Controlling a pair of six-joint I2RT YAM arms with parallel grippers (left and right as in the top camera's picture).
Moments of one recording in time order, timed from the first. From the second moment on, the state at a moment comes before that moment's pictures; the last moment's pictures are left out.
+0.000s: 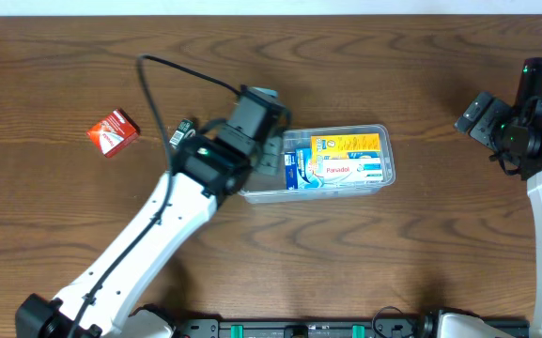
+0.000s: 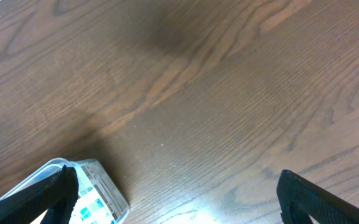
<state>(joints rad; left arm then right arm) -0.58 1.45 1.29 -0.83 -0.17 -0.35 -0.15 1.37 1.41 -1.05 0.15 0.46</state>
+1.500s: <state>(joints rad) 0.24 1.85 1.29 -0.30 -0.21 0.06 -0.15 1.37 1.41 -1.05 0.15 0.46</state>
